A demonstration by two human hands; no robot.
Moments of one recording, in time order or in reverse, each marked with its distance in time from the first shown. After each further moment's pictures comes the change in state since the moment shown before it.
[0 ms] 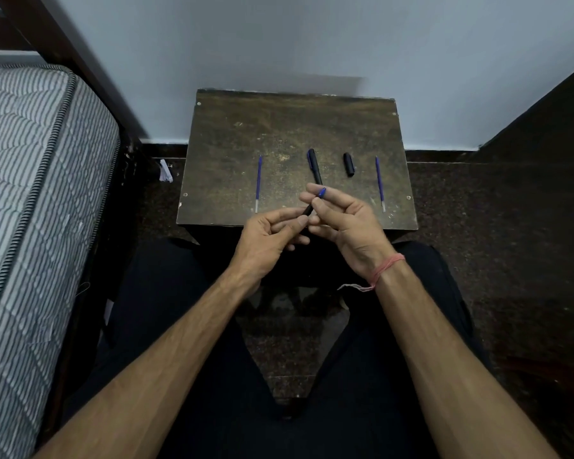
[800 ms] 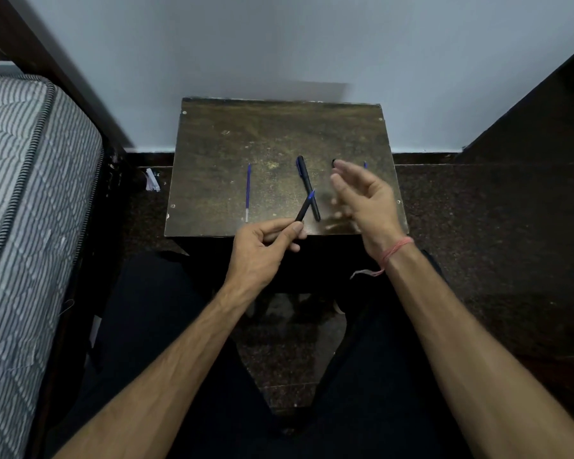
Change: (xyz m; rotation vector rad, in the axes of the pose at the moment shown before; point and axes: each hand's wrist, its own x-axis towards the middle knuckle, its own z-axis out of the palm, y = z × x) left_hand 0.006 -0.010 0.004 0.123 0.090 0.107; right_hand 0.021 -0.033 -0.019 -0.258 0.319 -0.198
